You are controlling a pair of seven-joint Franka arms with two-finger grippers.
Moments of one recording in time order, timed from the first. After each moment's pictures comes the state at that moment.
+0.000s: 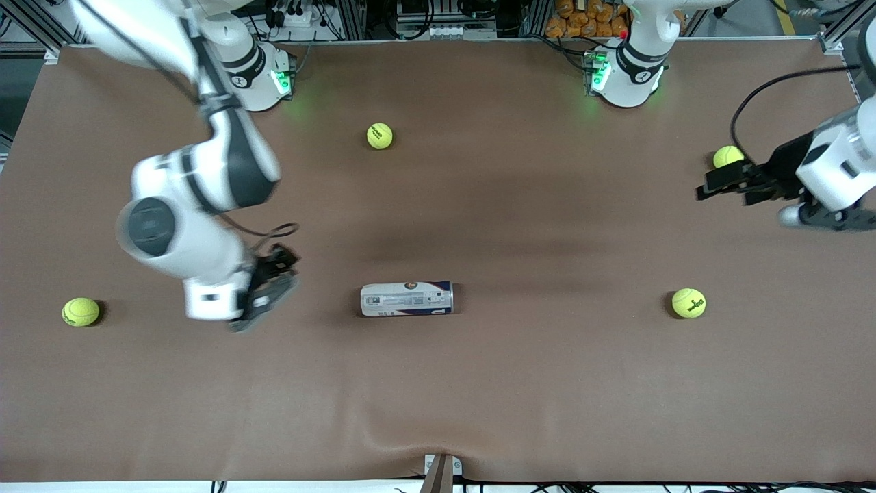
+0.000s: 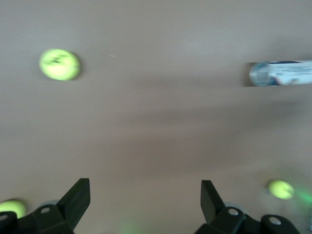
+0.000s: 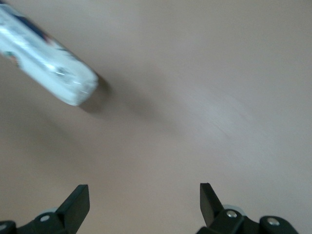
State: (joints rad) left arm 0.01 0.09 -0.04 -1.66 -0.33 1.60 0.01; right arm 0.26 0.45 -0.05 -1.50 0.08 1.91 -0.48
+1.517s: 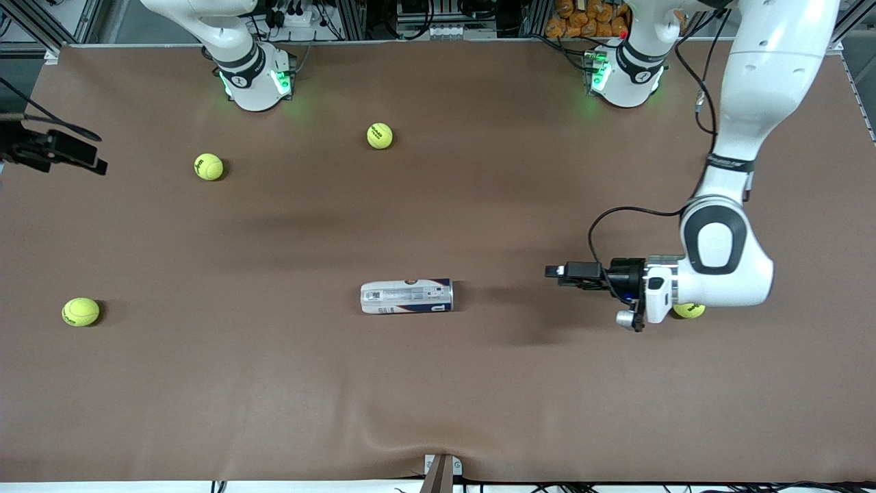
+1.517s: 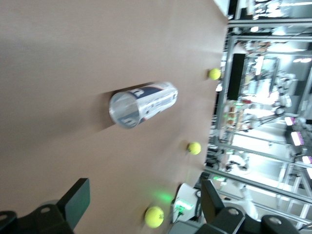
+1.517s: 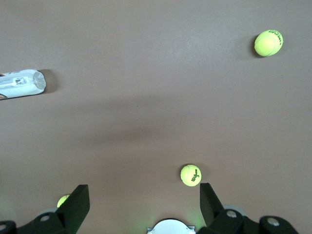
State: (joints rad) left arm -0.10 0.62 -0.07 -1.67 -1.21 1.87 0.53; right arm -0.02 0.00 -0.05 -1.51 0.06 1.39 0.03
